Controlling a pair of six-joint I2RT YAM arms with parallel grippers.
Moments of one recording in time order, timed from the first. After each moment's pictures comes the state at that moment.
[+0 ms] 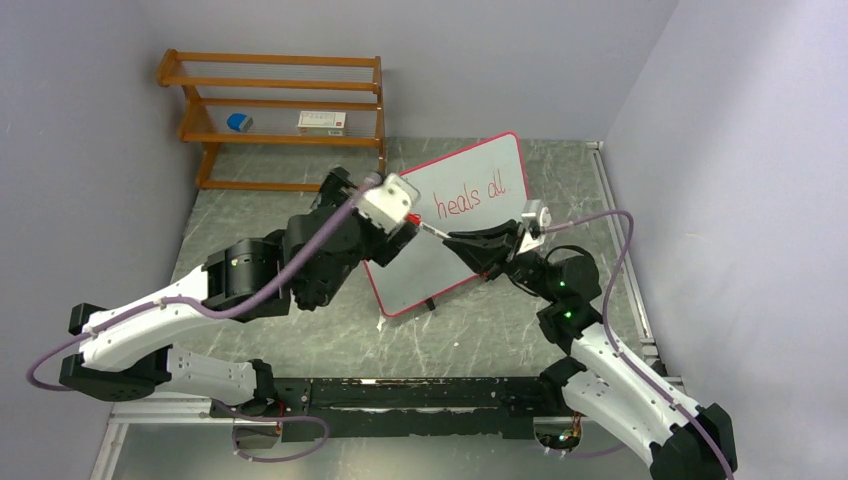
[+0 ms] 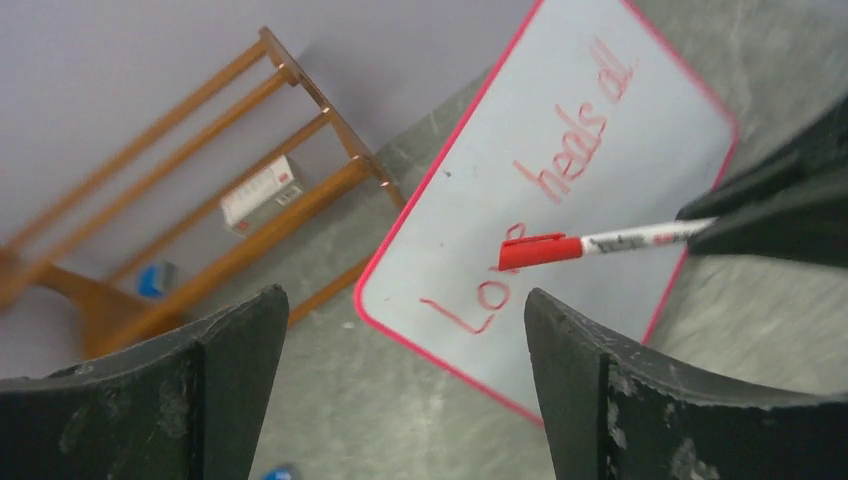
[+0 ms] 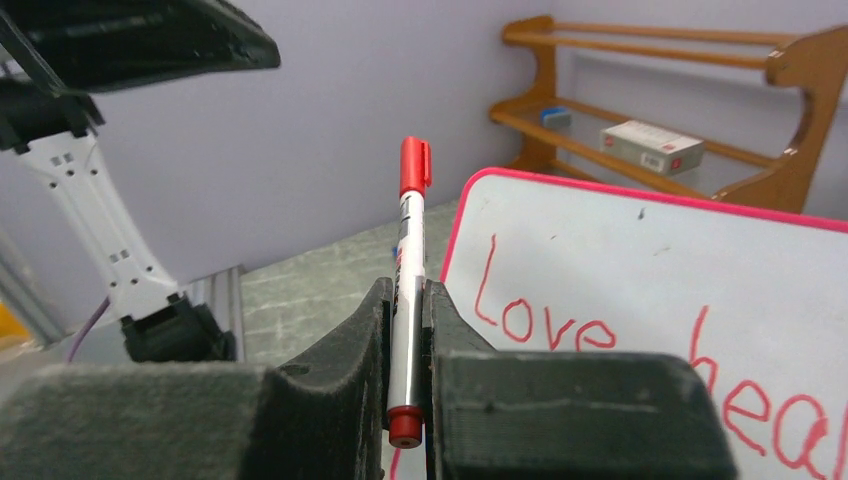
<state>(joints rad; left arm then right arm) -1.35 1.21 1.59 -0.69 -0.88 0.25 0.52 0.78 0.46 0.69 -0.57 0.36</state>
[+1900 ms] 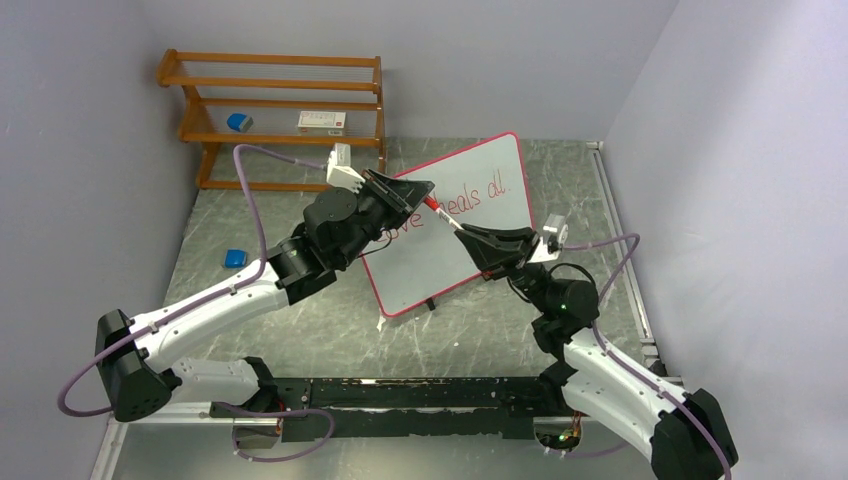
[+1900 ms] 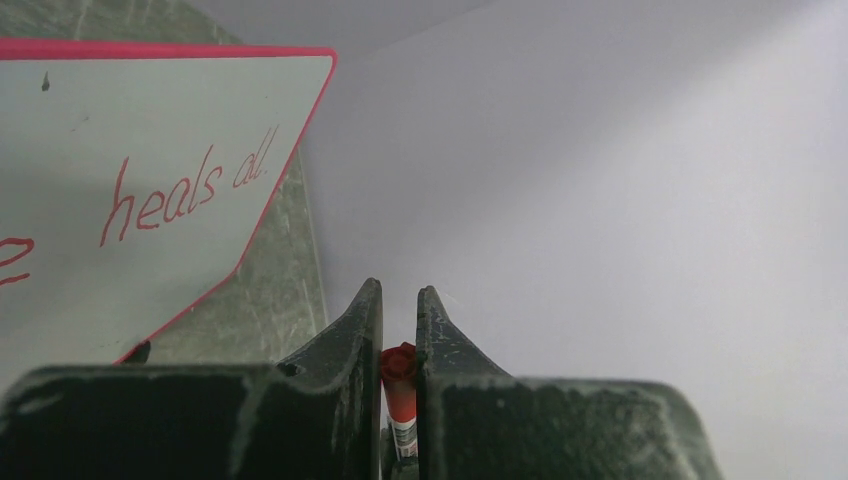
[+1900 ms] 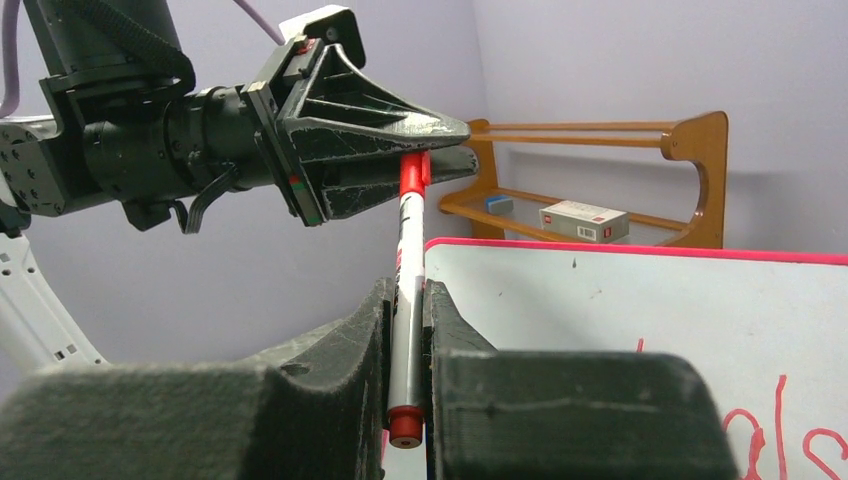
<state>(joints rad) -0.96 1.22 1.10 0.12 -0.35 -1.18 0.55 0.80 0.30 1.08 -0.33 0.40</state>
